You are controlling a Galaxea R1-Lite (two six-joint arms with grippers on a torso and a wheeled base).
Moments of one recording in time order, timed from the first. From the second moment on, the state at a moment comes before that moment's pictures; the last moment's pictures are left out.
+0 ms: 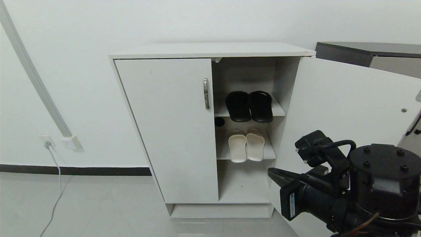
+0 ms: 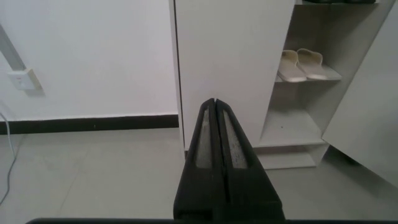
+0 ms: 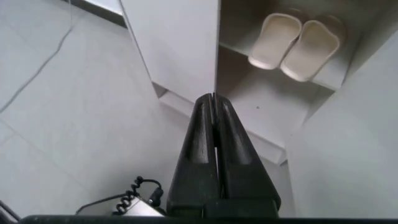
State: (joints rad) left arm 0.00 0.00 0.00 0.00 -0.02 0.01; right arm 0.92 1.54 -0.61 -0.65 -0.35 0.15
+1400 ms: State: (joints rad) left arm 0.00 0.00 0.00 0.00 -0.02 0.01; right arm 0.93 1.58 -0.59 -0.68 -0.35 0.15
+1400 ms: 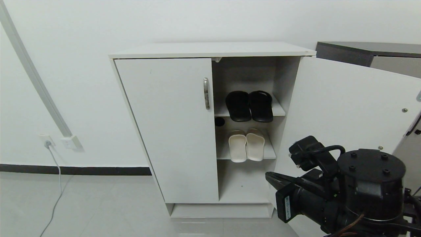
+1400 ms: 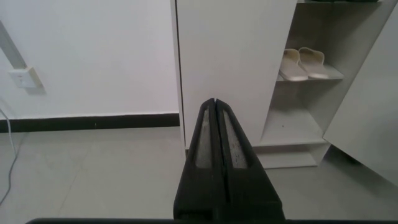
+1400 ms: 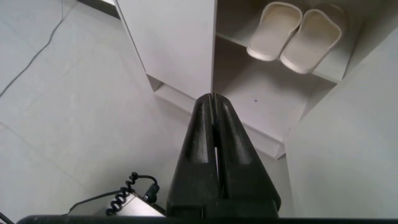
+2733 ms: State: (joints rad) left arm 0.00 0.00 0.00 0.00 -0.02 0.01; right arm 0.94 1.59 -0.57 -0.71 -0.35 0.15
